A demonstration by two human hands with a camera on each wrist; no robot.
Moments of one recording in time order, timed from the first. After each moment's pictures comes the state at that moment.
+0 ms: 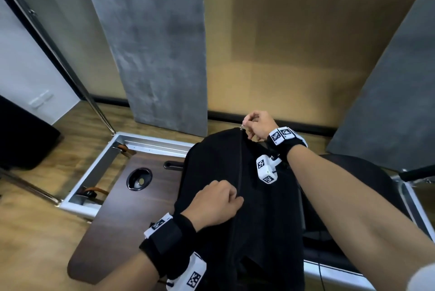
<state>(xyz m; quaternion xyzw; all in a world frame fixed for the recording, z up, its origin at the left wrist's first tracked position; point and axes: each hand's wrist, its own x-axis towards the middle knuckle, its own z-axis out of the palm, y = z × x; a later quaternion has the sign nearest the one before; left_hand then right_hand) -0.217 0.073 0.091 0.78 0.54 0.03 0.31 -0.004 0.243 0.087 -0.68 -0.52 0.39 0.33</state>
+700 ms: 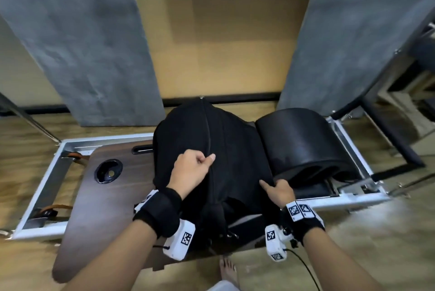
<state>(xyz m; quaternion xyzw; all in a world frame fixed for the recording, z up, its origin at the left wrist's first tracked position) -0.233 0.058 0.046 0.73 0.53 0.19 0.39 0.016 -0.078 -0.061 -0.88 -0.20 0.38 0.21</state>
